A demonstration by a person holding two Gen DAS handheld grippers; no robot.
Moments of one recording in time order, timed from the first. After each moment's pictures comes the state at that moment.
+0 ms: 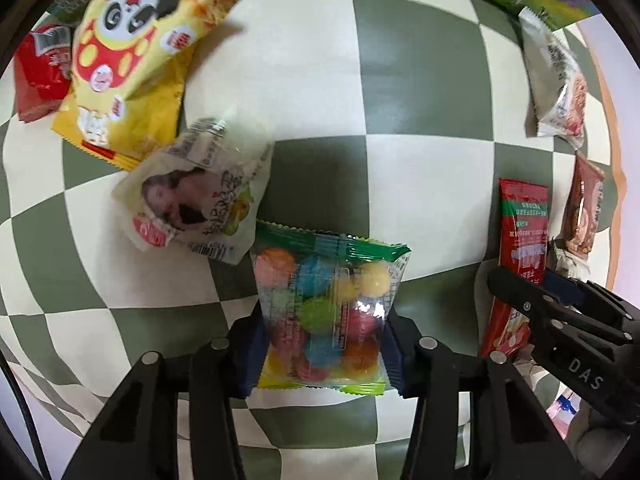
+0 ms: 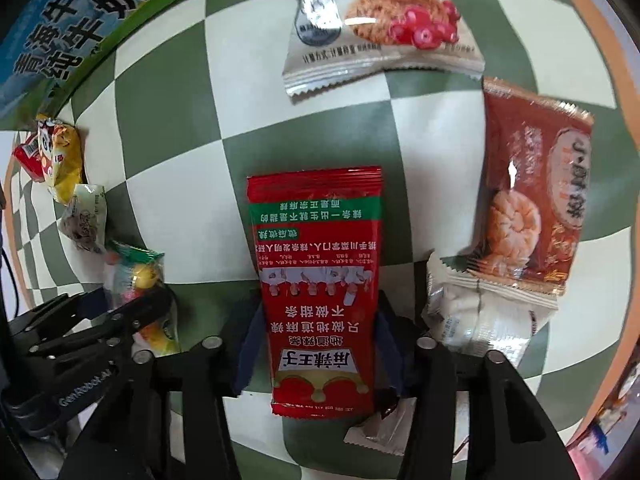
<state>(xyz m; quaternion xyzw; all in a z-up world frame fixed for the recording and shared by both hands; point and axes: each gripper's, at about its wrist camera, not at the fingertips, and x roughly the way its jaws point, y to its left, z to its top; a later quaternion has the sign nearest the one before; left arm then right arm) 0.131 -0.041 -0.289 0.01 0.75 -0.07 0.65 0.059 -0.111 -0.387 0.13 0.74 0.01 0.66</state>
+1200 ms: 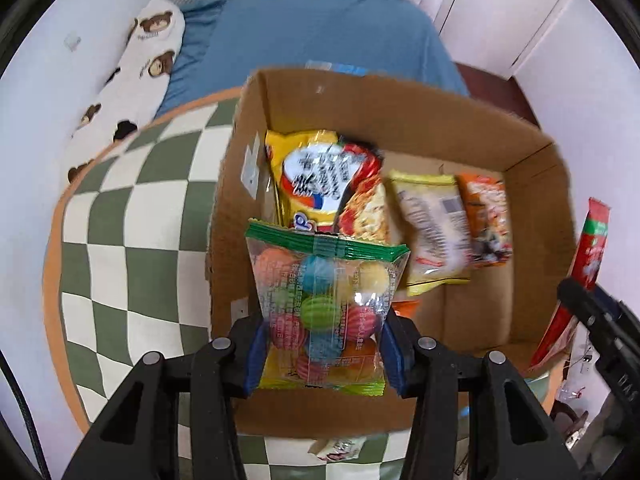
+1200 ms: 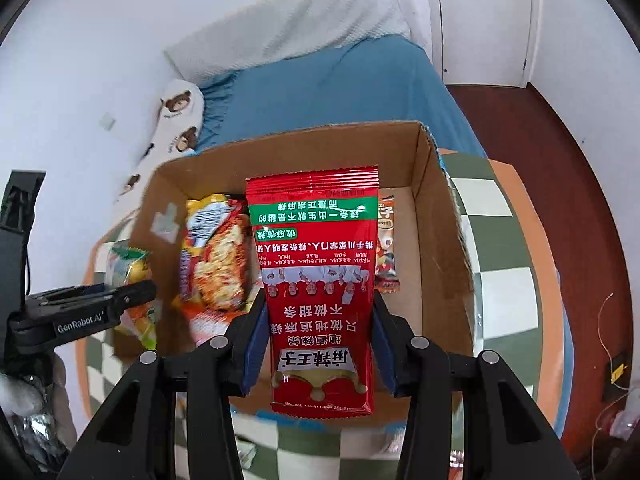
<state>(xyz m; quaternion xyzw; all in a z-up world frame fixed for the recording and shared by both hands) 0.384 0.036 -0.131 -0.02 0.64 -0.01 0.77 0.286 -0.101 -0.182 0.10 0.55 0.07 0.83</state>
